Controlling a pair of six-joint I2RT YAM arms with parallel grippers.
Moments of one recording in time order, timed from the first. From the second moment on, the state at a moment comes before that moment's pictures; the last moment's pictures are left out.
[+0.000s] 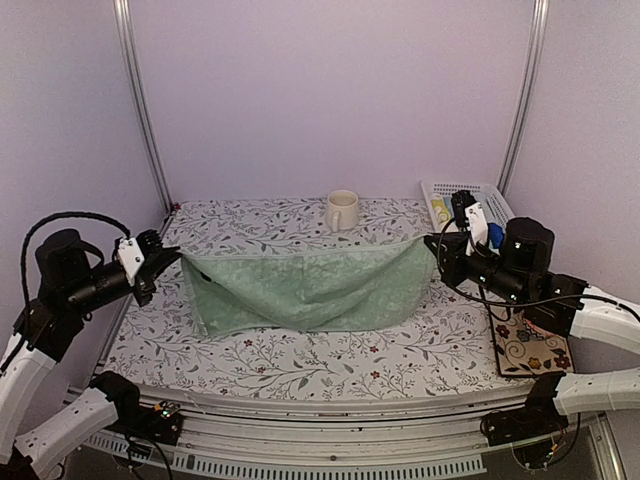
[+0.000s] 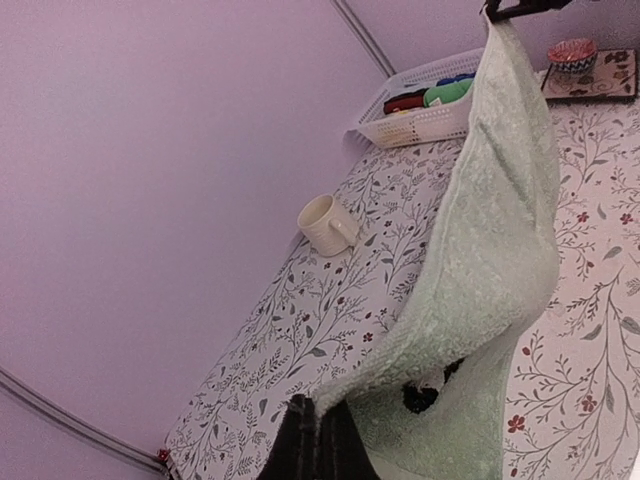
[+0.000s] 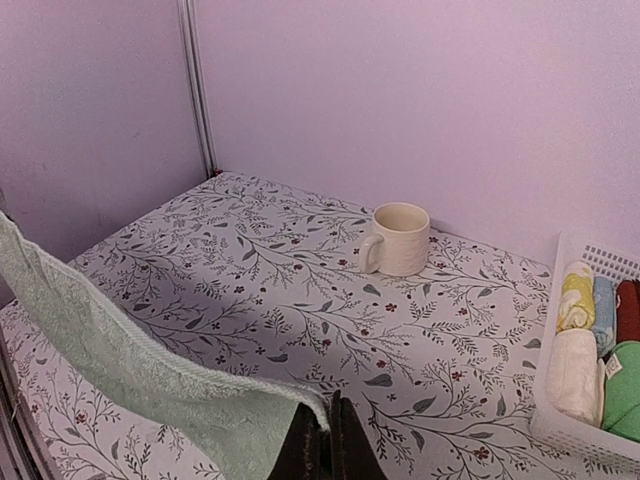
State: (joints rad) left arm -0.32 0.50 0.64 -0.33 0.38 0.69; right arm 0.75 0.93 0.64 0.13 0.15 0.07
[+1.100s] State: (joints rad) left arm -0.32 1.23 0.70 -0.16 0.17 0.68; right arm 0.64 1.46 0.88 0.04 0.44 0.18
